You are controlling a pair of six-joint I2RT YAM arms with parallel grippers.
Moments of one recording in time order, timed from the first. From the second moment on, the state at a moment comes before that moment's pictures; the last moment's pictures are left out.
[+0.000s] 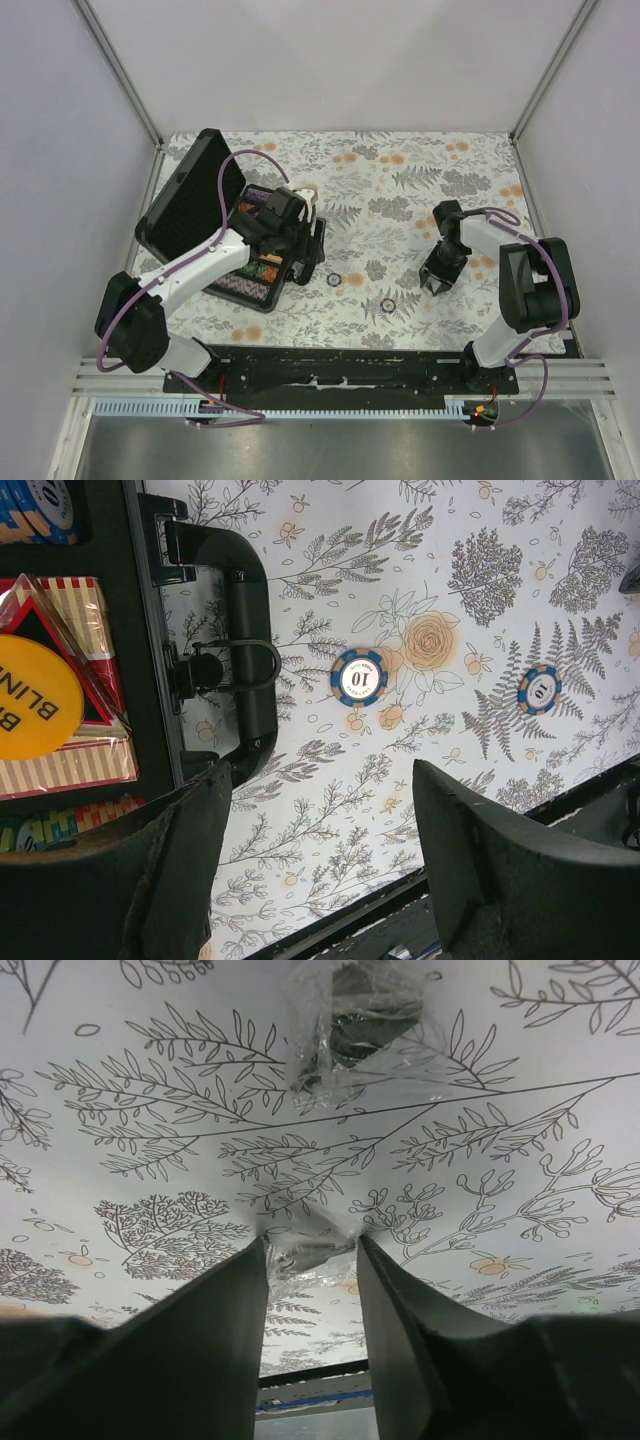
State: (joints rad) left arm -0.67 1.44 1.09 -0.57 0.06 -0.40; right arm 0.14 1.65 0.92 -0.84 -0.02 0.78
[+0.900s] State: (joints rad) left arm -0.67 1.31 1.11 -0.66 -0.15 -0.40; right arm 0.25 1.64 1.10 -0.76 -0.05 0.77
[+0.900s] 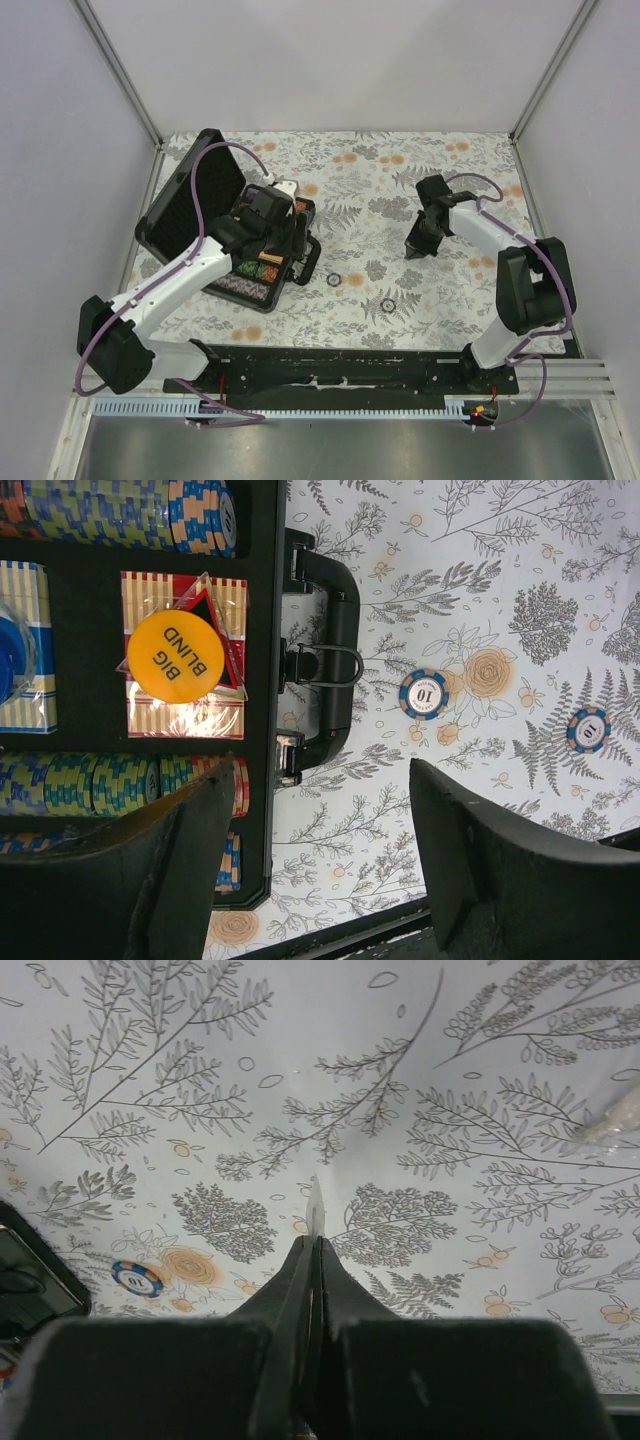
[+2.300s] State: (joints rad) left arm -0.67 0.90 1.07 -0.77 -0.63 -0.54; right arm 0.86 2.30 2.01 -0.38 -0.38 0.52
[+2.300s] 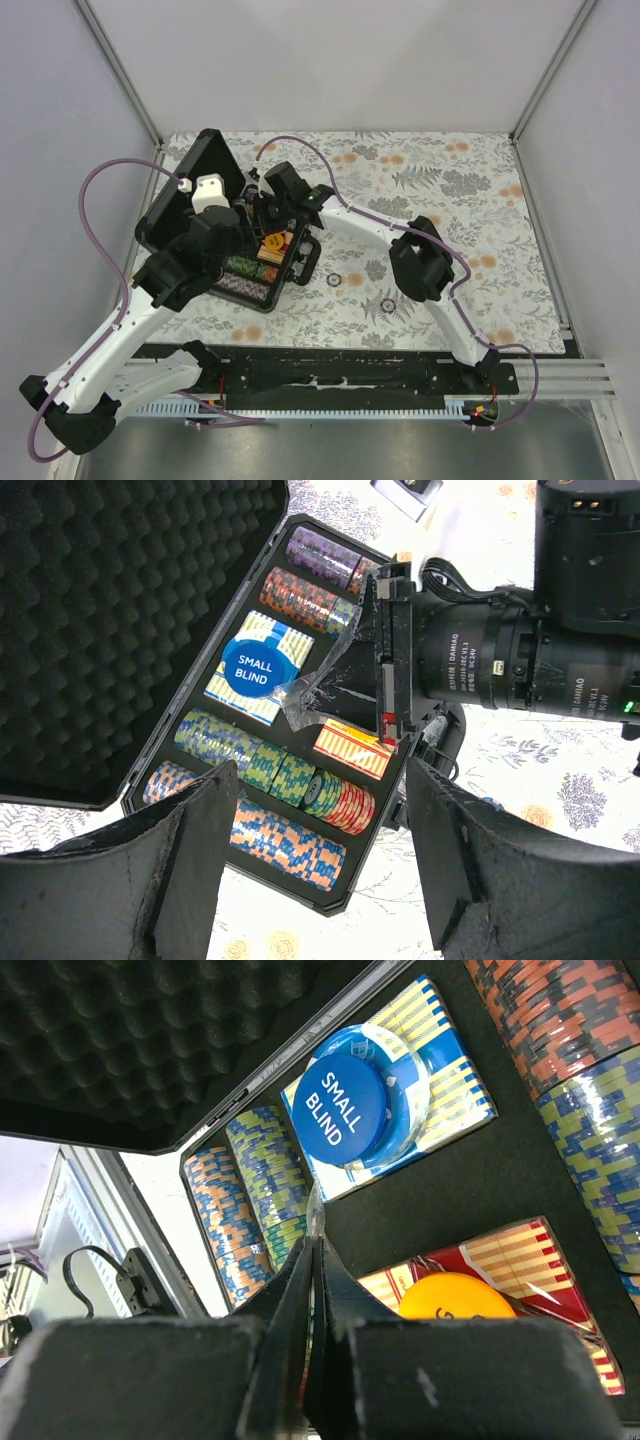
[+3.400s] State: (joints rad) left arm -0.67 0.90 1.07 -0.64 -0.64 -0.53; right arm 0.79 1.99 1.92 -0.65 0.03 0.50
